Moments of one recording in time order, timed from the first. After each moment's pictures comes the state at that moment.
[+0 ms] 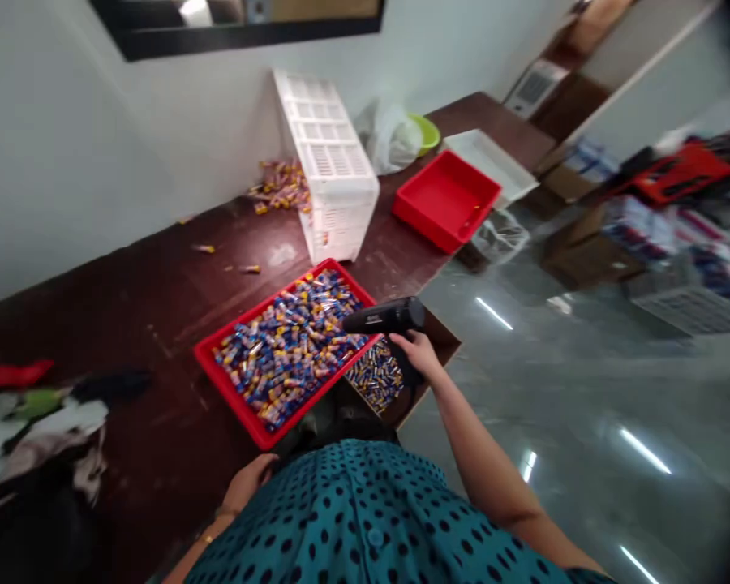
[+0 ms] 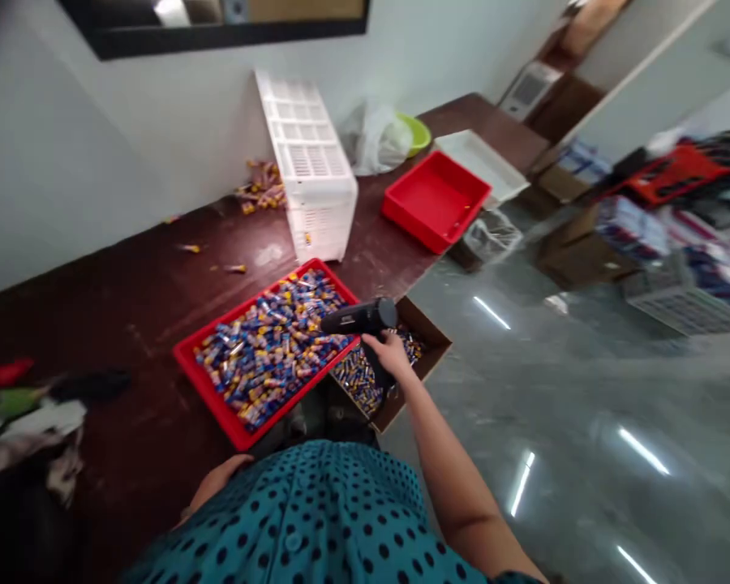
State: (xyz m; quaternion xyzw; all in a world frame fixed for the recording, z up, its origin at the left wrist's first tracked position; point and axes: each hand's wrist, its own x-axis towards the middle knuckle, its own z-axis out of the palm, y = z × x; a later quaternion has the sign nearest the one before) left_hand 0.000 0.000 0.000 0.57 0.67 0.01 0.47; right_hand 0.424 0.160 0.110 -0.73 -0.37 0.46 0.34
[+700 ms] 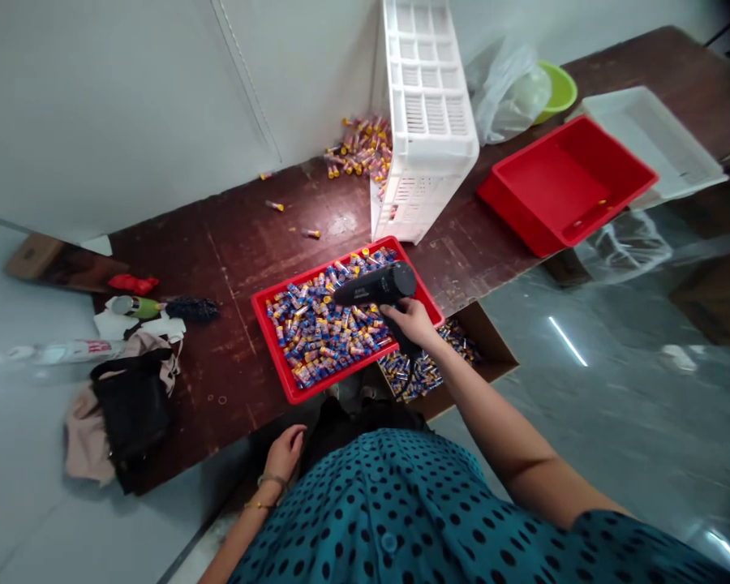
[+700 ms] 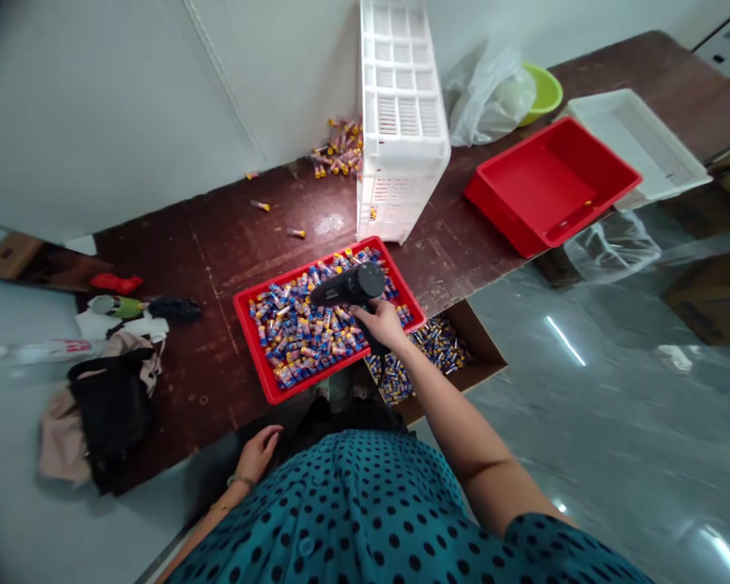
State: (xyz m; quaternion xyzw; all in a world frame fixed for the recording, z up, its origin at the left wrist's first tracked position) left_hand 0.035 -0.067 -0.032 0.45 0.77 0.09 0.45; right_hand 0.342 0.240 0.075 -0.59 -0.54 0.53 0.29
